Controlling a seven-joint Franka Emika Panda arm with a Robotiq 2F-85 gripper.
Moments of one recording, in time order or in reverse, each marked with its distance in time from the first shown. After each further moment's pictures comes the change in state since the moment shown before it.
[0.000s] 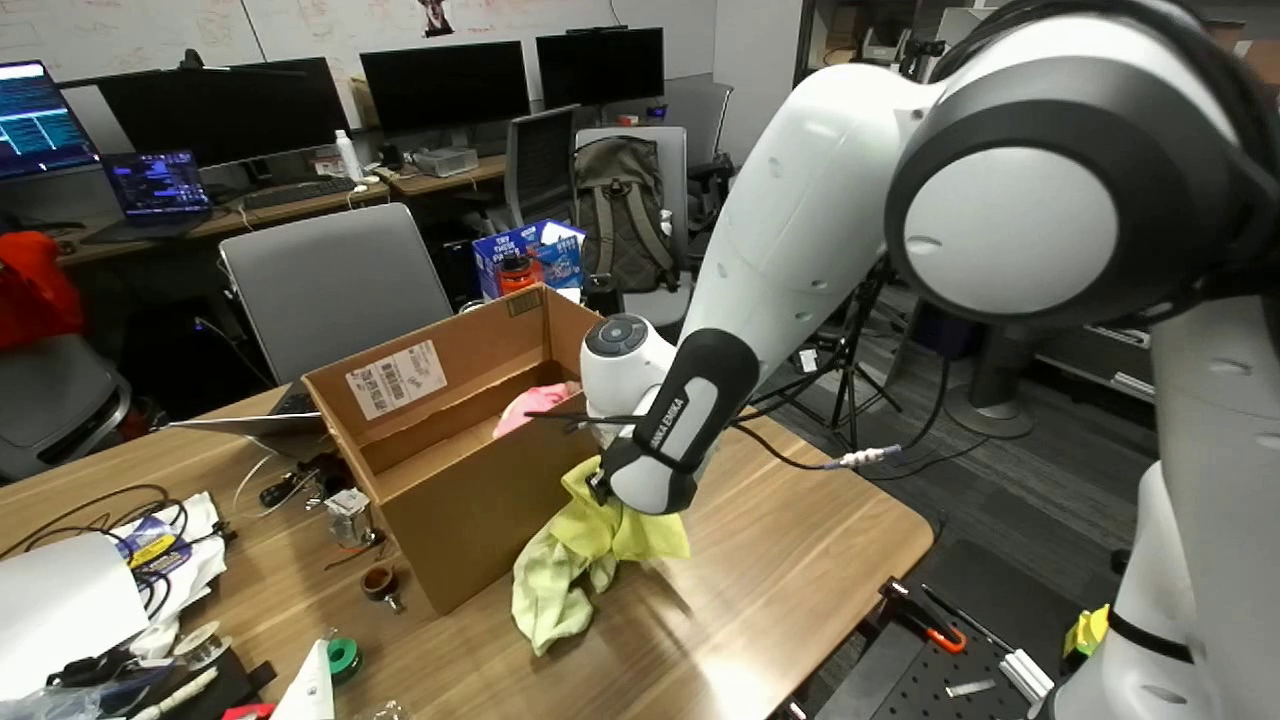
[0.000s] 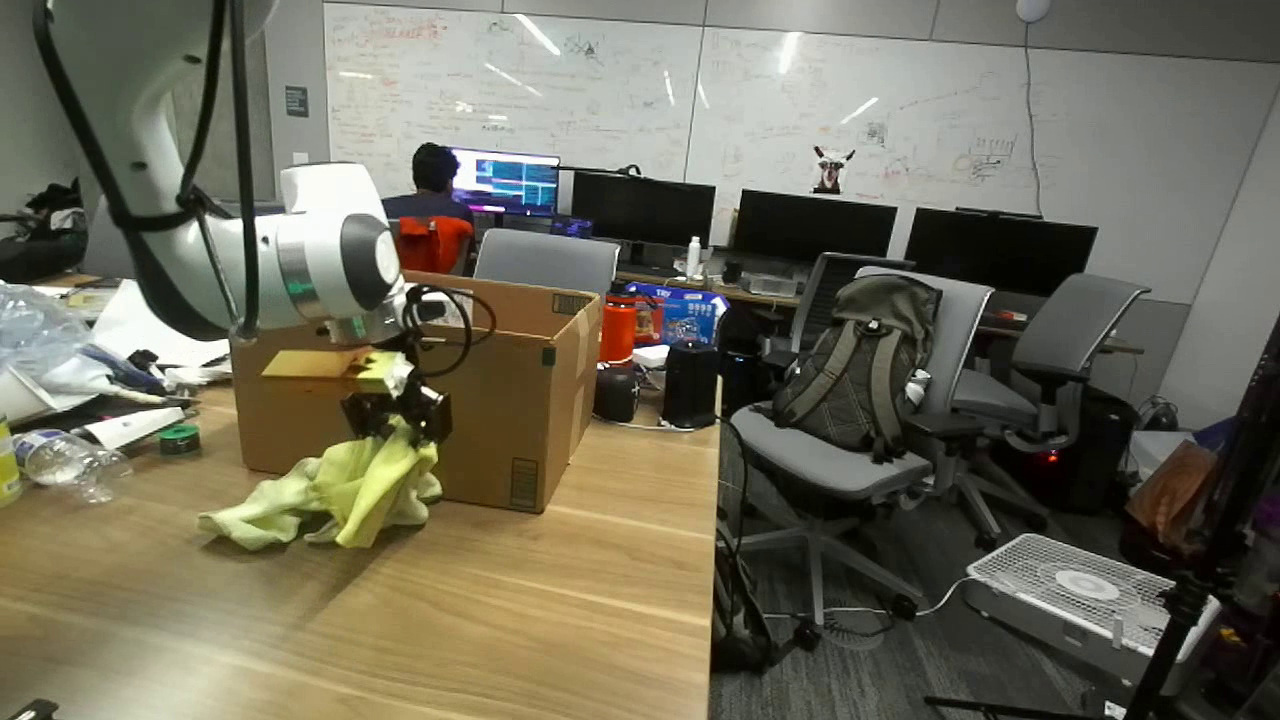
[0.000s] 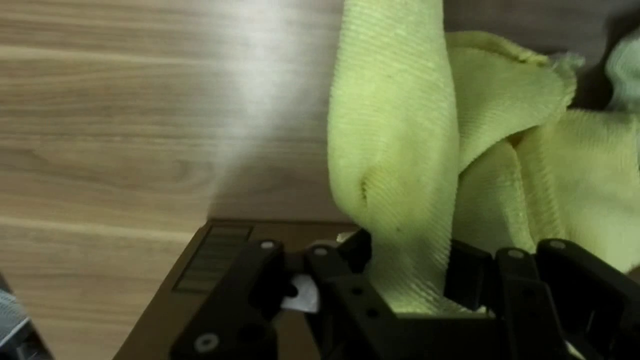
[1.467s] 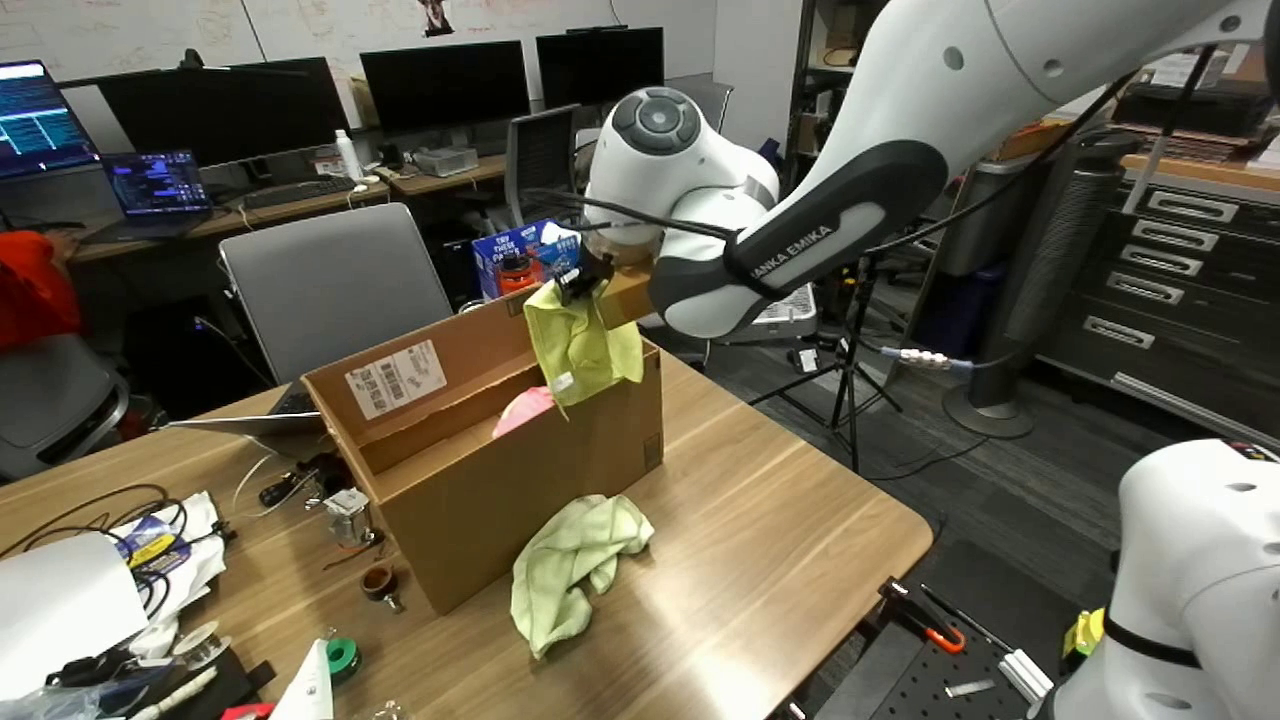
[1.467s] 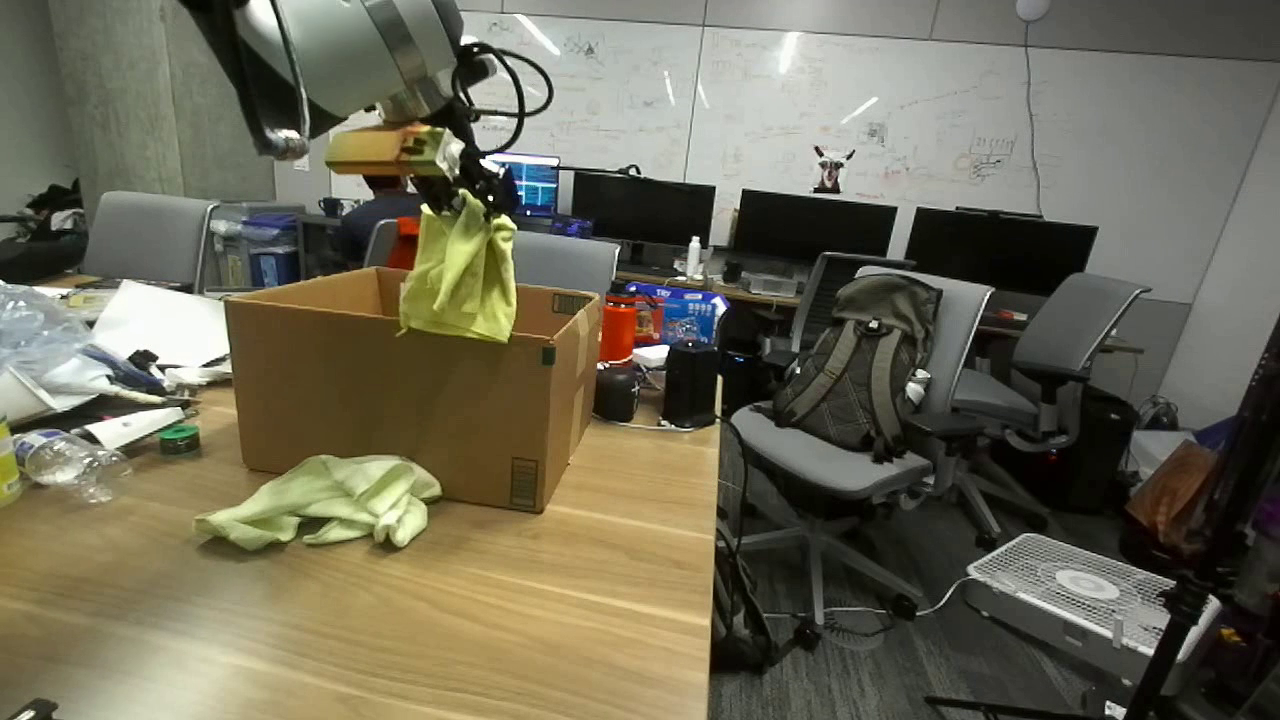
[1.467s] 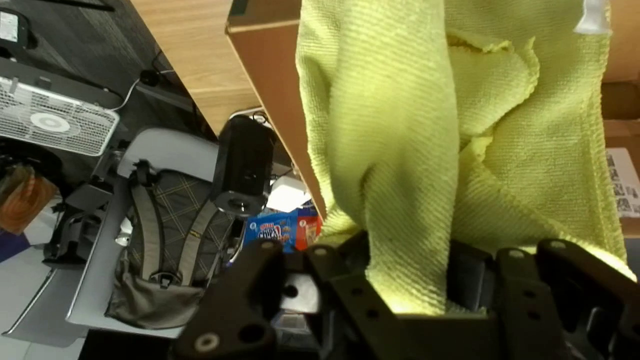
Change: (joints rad) arm 0.135 -0.395 -0.254 0.102 -0.538 -0.040 0.440
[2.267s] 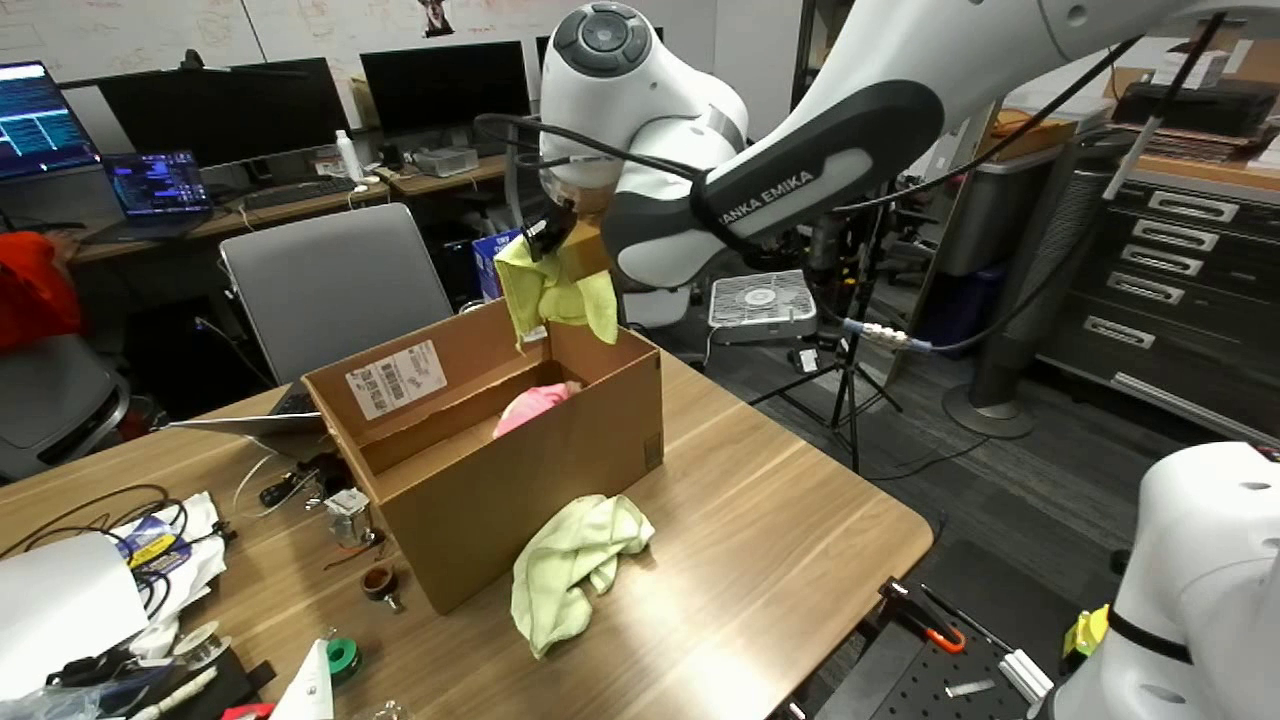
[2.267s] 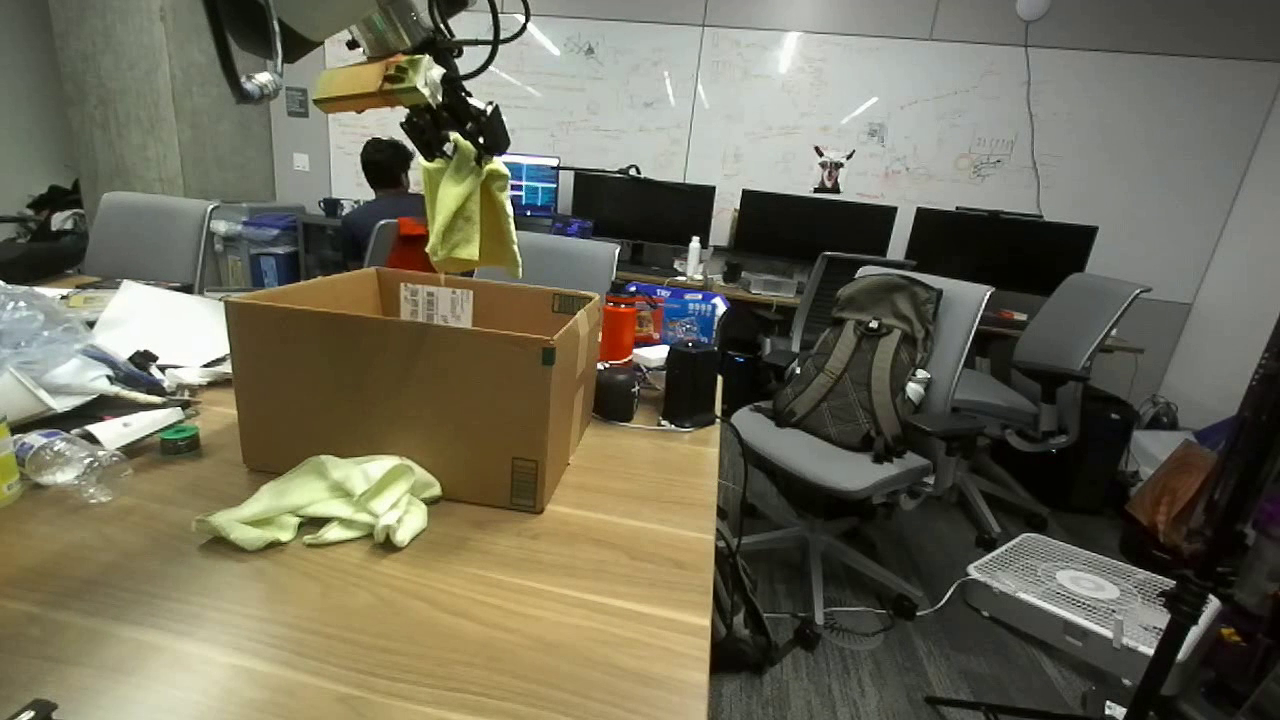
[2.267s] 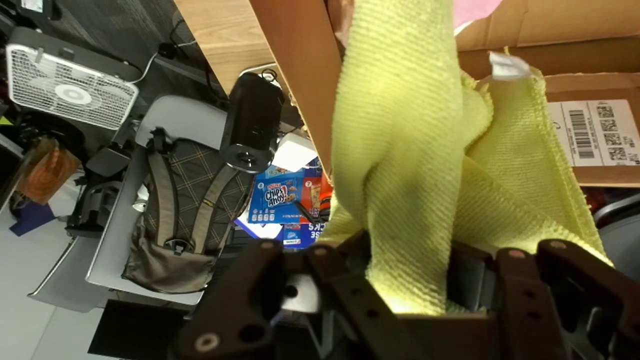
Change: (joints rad) arm -0.158 -0.013 0.233 0.146 0.014 -0.187 -0.019
